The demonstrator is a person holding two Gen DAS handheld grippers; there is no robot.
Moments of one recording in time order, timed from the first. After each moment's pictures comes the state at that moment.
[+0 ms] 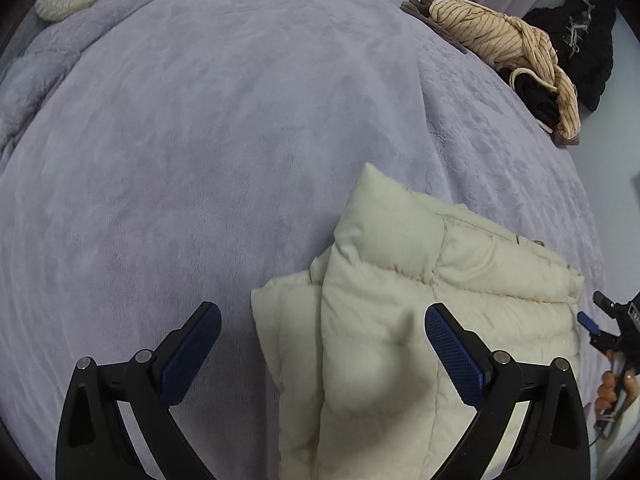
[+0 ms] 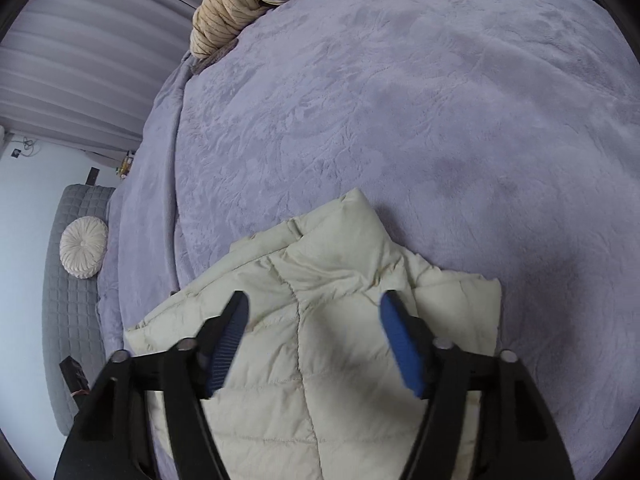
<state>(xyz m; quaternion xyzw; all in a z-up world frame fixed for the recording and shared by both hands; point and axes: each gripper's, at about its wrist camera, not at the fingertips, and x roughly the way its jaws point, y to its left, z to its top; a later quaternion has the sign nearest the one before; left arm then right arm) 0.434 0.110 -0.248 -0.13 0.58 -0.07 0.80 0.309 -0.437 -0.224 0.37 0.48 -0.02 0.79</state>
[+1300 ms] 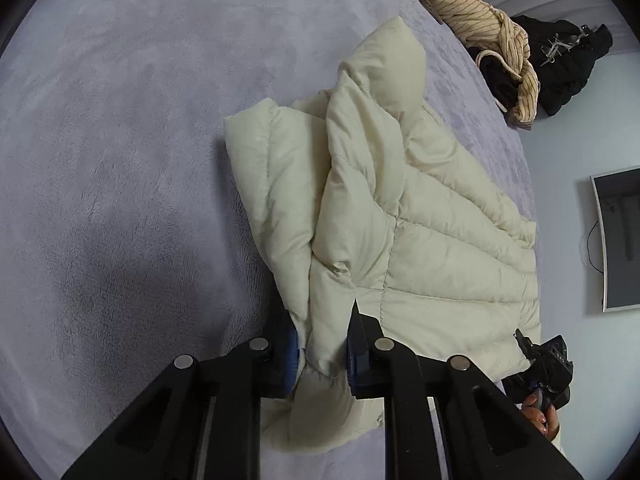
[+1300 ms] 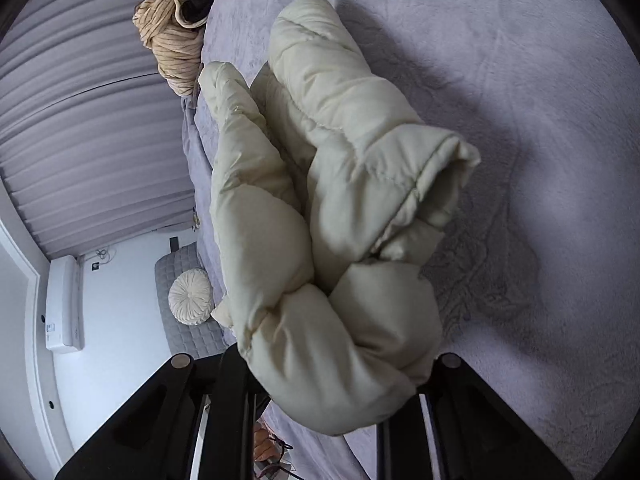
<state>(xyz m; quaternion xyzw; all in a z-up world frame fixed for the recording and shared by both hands) 0.364 0.109 -0.290 -0.24 0.62 -0.17 0.73 0.151 -0.386 -0.302 0.64 0.40 0.03 0.65</state>
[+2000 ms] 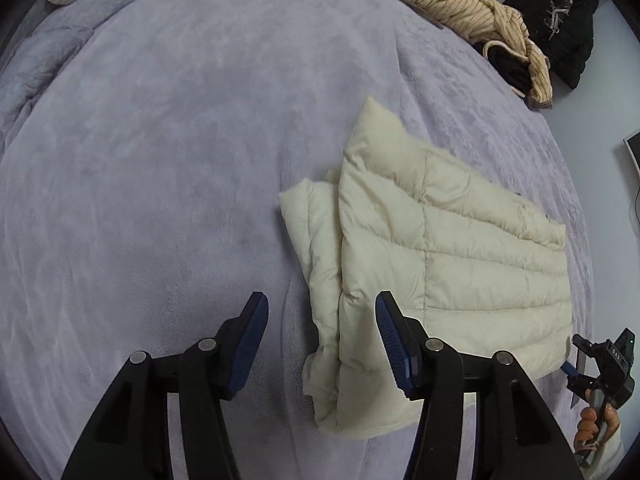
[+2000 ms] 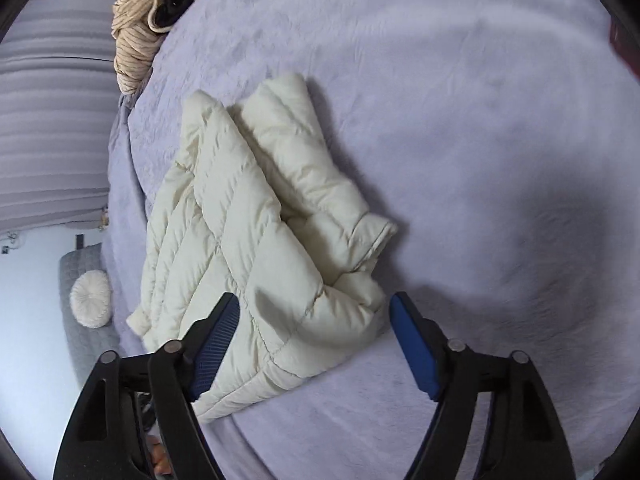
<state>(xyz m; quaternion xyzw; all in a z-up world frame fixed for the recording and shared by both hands) 0.327 0.096 -0.220 -0.11 0.58 -0.10 0.80 0.114 -0.415 -0.237 0.48 0.48 -0.13 0.72</state>
